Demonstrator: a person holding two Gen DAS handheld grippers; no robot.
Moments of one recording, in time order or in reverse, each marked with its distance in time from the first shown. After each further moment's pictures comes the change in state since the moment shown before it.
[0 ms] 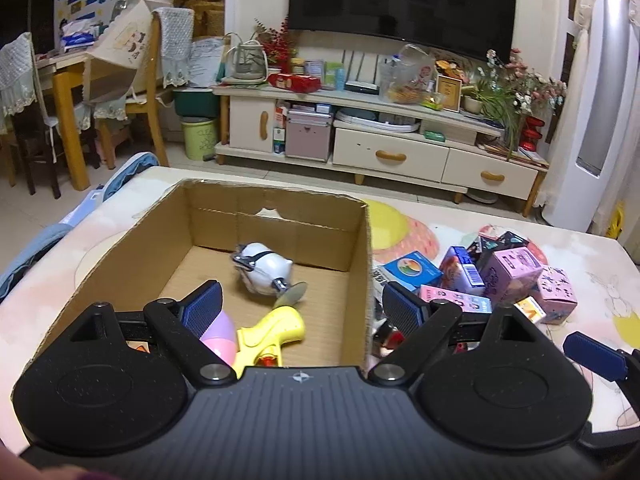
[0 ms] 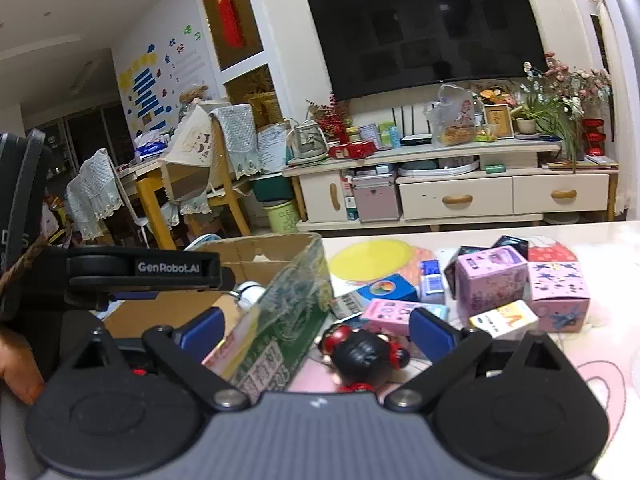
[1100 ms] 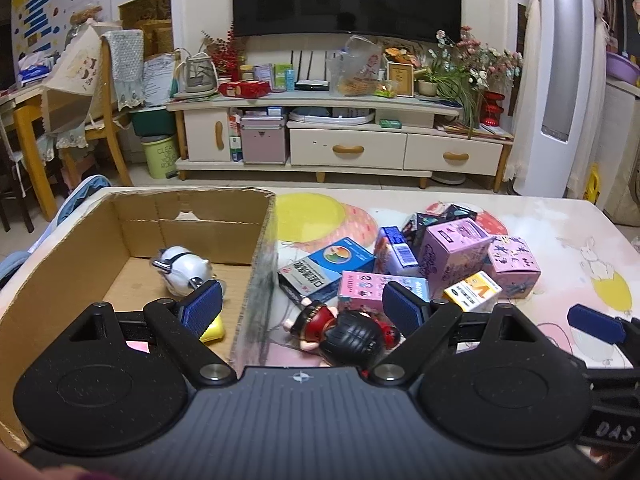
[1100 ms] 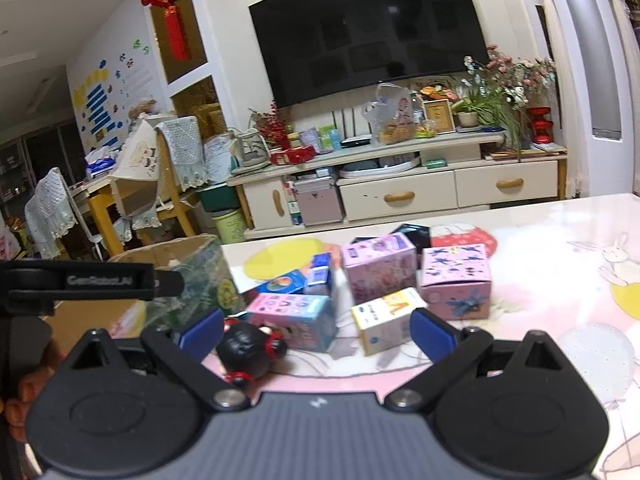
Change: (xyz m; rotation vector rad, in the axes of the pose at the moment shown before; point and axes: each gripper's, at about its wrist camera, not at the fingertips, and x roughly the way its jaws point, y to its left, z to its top) left arm 0.016 -0.010 -0.006 0.134 -0.016 -0.099; right arm -0.016 -0.081 -0.015 0.054 -0.023 -0.132
